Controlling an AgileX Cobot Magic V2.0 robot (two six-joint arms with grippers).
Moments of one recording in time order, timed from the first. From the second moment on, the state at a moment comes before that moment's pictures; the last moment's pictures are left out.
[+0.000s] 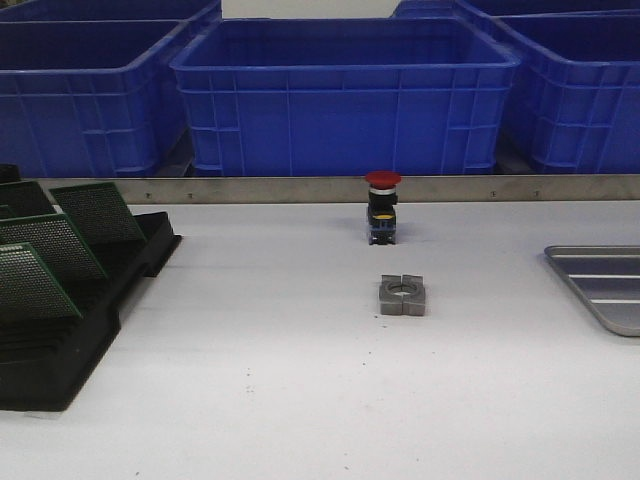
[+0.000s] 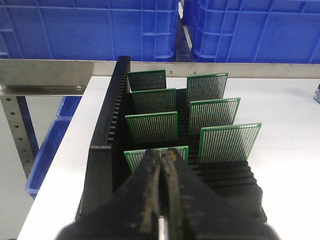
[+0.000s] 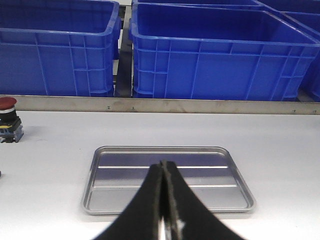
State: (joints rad) left arm -0.05 -0.01 0.00 -0.11 0.24 0.01; right arm -0.12 -0.01 0.03 -0.07 0.10 0.07
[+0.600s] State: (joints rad) left arm -0.05 -0.01 -0.03 -0.11 0.16 0.01; right arm -0.12 -0.01 0.03 -0.07 0.10 0.07
